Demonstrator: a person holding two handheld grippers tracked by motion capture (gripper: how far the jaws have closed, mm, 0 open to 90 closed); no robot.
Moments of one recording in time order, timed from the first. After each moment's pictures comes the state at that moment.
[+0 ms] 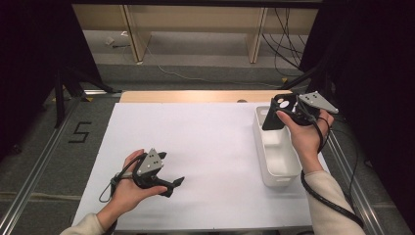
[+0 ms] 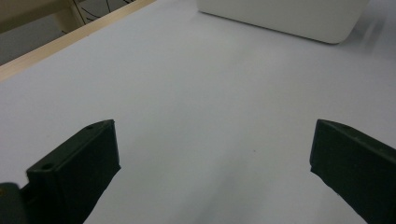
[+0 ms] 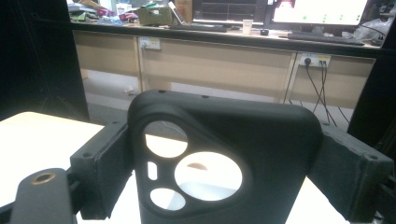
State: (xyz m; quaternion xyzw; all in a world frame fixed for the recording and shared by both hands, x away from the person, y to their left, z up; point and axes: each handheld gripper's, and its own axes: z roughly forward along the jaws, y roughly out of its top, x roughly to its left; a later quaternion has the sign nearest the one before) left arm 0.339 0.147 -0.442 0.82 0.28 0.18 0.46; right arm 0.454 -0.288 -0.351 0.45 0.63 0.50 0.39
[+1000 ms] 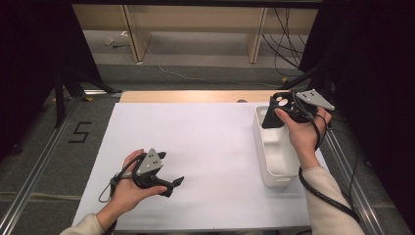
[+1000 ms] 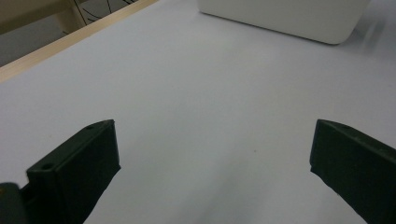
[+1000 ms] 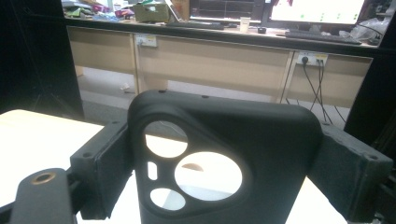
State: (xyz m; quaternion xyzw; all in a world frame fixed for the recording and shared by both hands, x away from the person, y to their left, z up) left arm 0.339 0.148 -0.441 0.82 0.28 0.19 0.46; right arm 0.466 -0.287 -0.355 0.45 0.63 0.49 0.39
